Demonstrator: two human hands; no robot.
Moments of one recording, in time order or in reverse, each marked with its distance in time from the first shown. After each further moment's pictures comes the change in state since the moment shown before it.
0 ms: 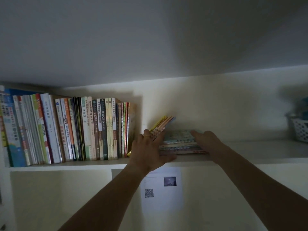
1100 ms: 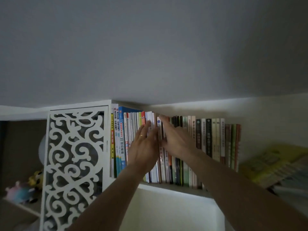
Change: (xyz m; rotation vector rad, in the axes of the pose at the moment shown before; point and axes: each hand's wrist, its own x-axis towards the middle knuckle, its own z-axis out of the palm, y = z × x) left_hand -0.051 -0.309 -0.099 -0.052 0.239 -0.288; right_hand -0.107 -0.243 0.322 -0.423 -0.123 -1.047
